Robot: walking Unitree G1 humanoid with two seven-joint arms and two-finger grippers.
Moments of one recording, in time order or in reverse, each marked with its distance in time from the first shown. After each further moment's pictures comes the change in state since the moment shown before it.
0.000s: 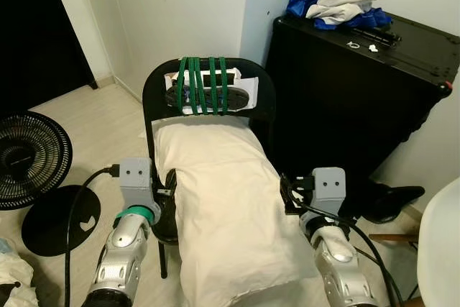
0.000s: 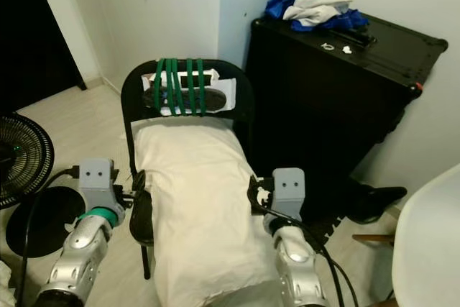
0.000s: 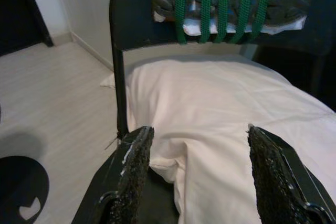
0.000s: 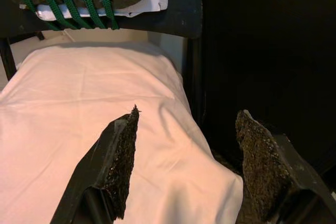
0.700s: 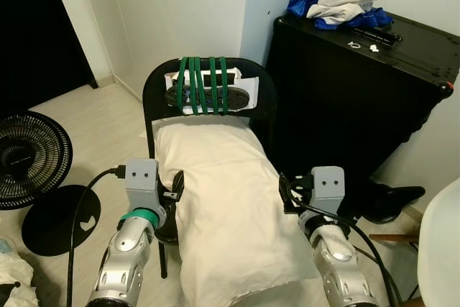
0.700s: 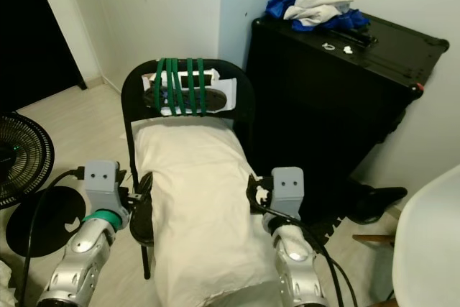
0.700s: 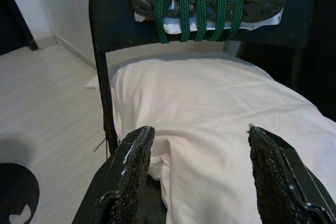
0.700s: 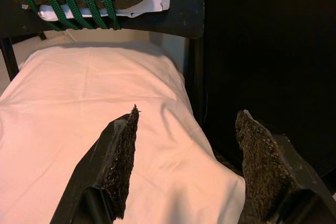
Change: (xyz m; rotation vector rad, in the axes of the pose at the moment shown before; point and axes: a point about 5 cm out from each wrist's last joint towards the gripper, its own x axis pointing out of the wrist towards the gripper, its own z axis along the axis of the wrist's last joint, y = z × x) left arm -0.003 -0.008 0.004 0.014 0.003 -0.055; right arm 0.000 0.000 0.000 0.005 0.000 0.002
